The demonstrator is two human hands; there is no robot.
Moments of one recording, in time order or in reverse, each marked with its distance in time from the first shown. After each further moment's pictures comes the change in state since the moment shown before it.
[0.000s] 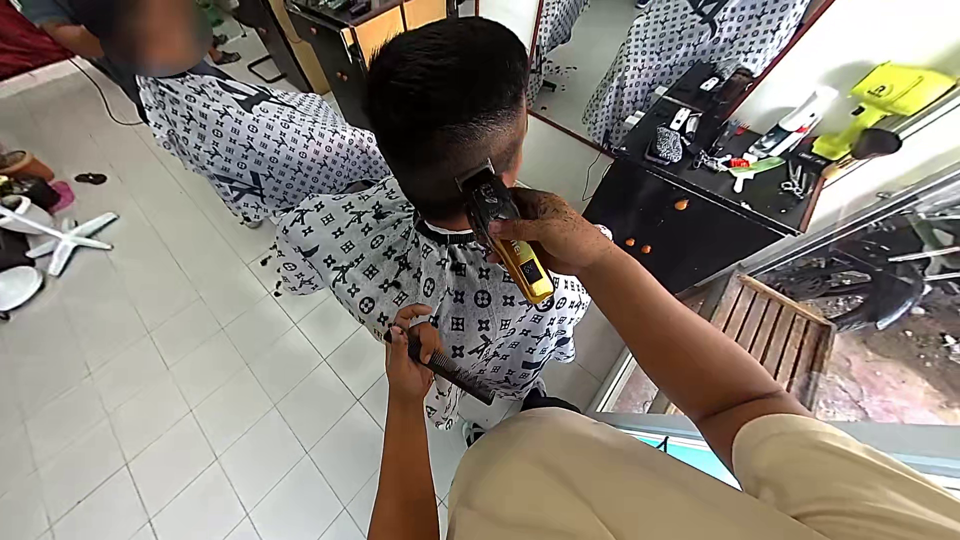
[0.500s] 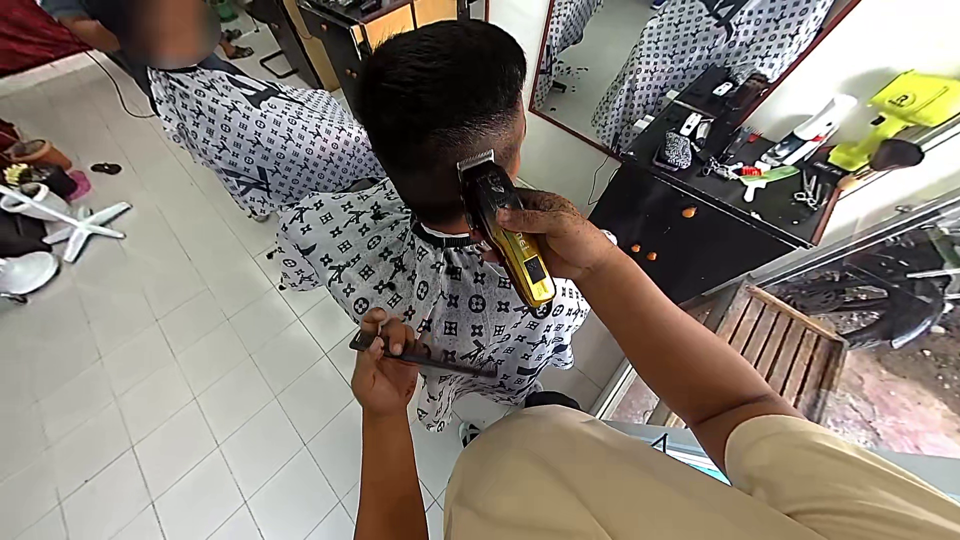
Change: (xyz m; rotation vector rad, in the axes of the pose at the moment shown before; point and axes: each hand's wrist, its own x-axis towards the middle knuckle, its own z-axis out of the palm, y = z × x) left_hand -0.001 0.019 0.010 -0.205 0.072 0.112; right_hand 0.002 -0.005 -0.014 0.205 -0.085 0.005
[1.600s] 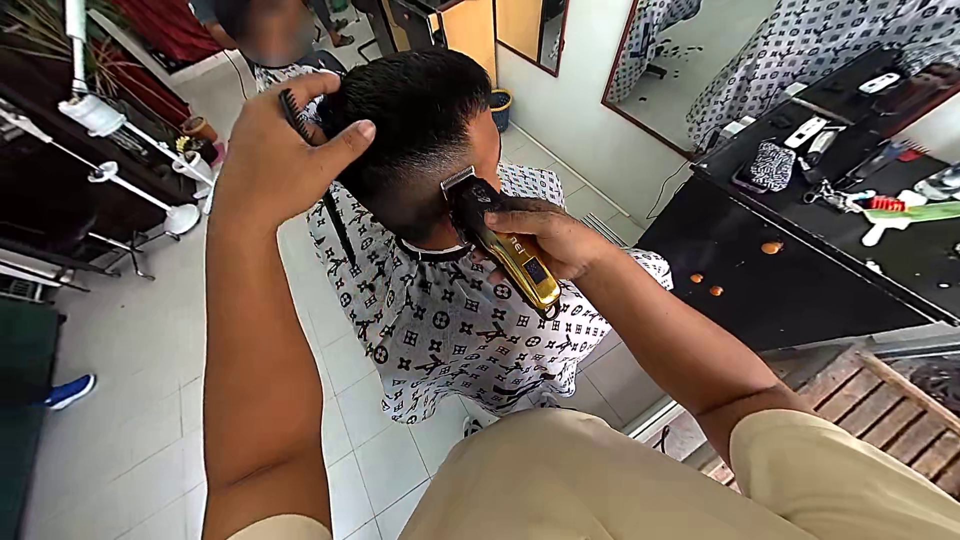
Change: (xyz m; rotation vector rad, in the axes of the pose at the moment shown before) left_hand 0.217 0.061 0.194 2.053 0.036 -0.093; right_hand 0.014 -0.039 -0.090 0.048 -0.270 0.248
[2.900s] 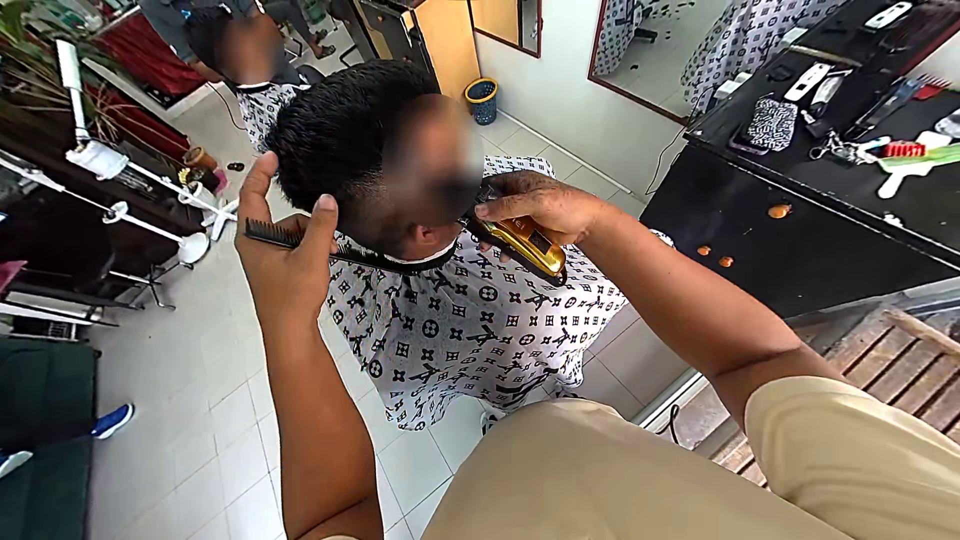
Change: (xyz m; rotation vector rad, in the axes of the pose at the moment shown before) left_hand -0.055 0.002 0.064 -0.462 0.315 -0.004; right_hand 0.004 -0.017 -0.053 -0.175 -0.085 -0.075
